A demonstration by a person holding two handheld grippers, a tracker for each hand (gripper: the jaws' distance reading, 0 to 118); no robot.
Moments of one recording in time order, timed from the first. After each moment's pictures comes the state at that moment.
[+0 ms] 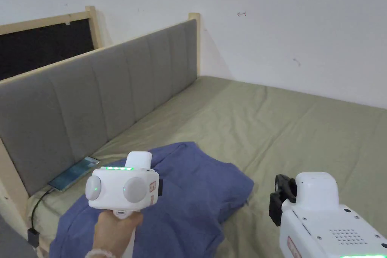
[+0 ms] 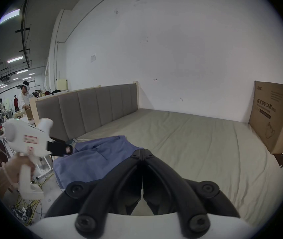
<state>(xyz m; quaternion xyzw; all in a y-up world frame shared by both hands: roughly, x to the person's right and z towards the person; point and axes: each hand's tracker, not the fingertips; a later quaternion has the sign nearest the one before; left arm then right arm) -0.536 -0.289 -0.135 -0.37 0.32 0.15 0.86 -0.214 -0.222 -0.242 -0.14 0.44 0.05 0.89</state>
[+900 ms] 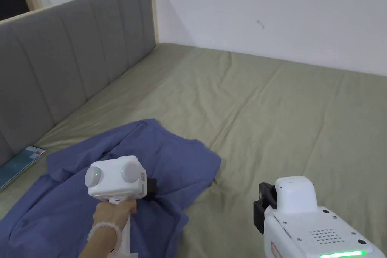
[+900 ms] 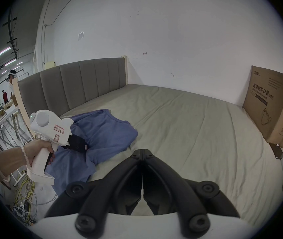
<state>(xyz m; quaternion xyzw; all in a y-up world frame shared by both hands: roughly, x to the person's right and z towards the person) -0.573 -0.388 -0.228 -0.47 0.32 0.25 0.78 -0.215 -0.275 -0.280 -0.22 0.40 0.09 0.88</state>
